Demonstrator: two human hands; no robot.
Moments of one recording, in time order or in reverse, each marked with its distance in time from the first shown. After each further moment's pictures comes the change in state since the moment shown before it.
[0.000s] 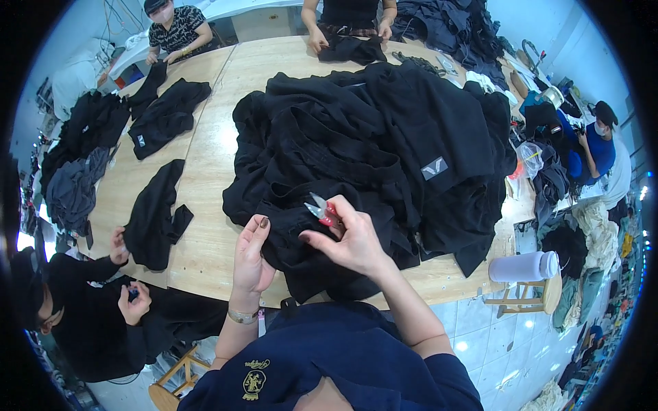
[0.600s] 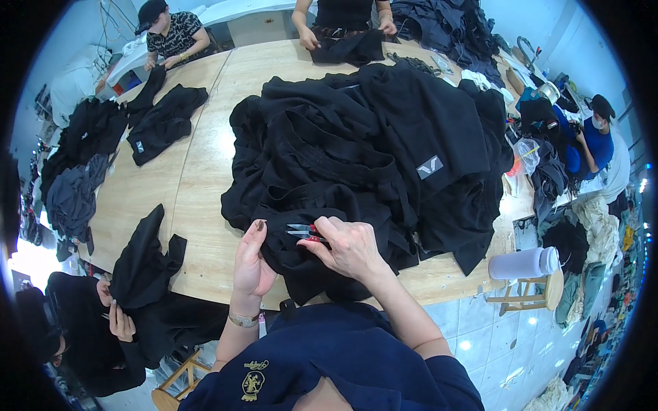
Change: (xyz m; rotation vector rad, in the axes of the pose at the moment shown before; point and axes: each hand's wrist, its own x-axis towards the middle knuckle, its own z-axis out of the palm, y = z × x) left_hand -0.004 0.001 0.006 -0.056 0.011 -0.070; right_hand -0.012 0.006 0.007 -0.520 -0.042 -0.177
